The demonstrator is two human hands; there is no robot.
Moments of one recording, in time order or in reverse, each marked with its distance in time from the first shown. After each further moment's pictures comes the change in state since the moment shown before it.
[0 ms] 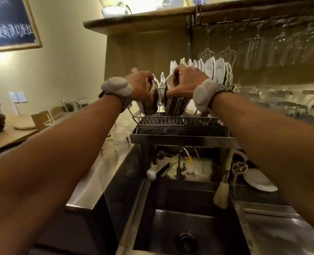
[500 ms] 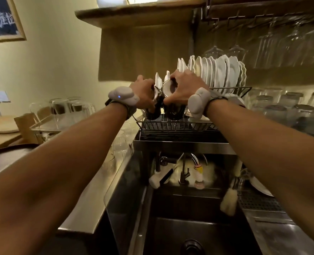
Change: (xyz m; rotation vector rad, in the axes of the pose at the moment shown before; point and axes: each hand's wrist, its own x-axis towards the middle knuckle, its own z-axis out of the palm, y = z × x) left_hand 0.052 -0.058 0.048 -0.014 -0.047 0.072; right_hand 0.046 -0.009 0.059 -0.159 -0.012 0.073
